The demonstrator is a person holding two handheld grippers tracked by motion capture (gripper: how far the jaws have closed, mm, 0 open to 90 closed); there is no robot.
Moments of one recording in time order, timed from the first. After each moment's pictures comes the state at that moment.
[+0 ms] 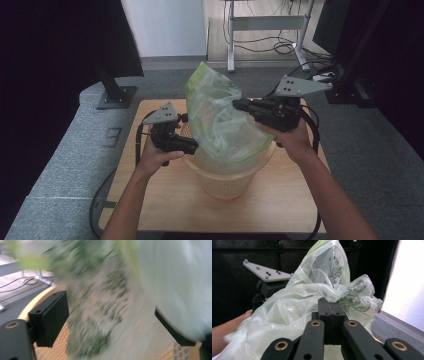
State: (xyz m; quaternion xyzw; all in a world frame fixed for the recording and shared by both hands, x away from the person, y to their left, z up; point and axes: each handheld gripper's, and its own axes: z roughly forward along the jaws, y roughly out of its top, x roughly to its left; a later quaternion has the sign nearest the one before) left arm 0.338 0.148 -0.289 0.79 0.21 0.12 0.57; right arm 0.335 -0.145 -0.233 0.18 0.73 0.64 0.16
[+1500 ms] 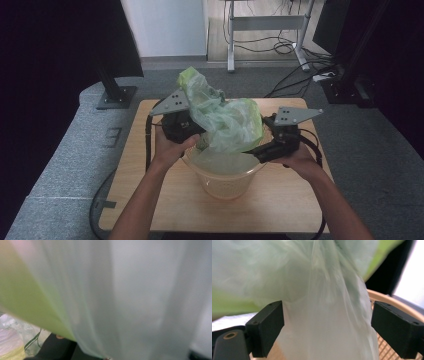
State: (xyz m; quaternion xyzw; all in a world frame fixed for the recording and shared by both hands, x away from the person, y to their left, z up) left arm 0.327 0.113 -0.246 0.76 0.16 0.12 0.61; right arm 0.328 -0.158 -0.298 0.17 0.77 0.60 0.12
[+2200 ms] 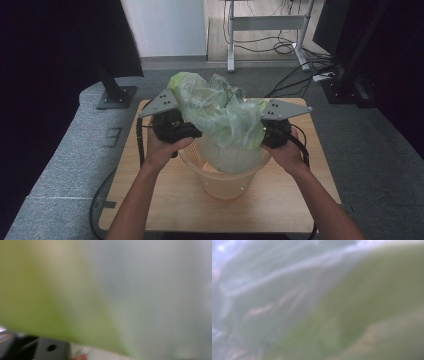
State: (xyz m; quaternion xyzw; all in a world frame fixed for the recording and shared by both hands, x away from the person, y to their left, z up) left arm 0.324 0.145 -0.250 0.74 0.22 0.16 0.61; right arm 0.330 -0.138 -0.280 0.19 0.76 0.59 0.22
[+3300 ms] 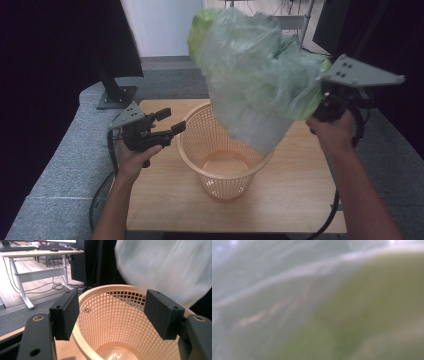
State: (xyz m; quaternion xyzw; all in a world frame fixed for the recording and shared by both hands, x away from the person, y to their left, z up) left arm 0.326 0.210 -0.287 0.73 0.30 0.18 0.59; right arm 0.298 -0.203 -0.169 0.20 0.68 0.64 0.31
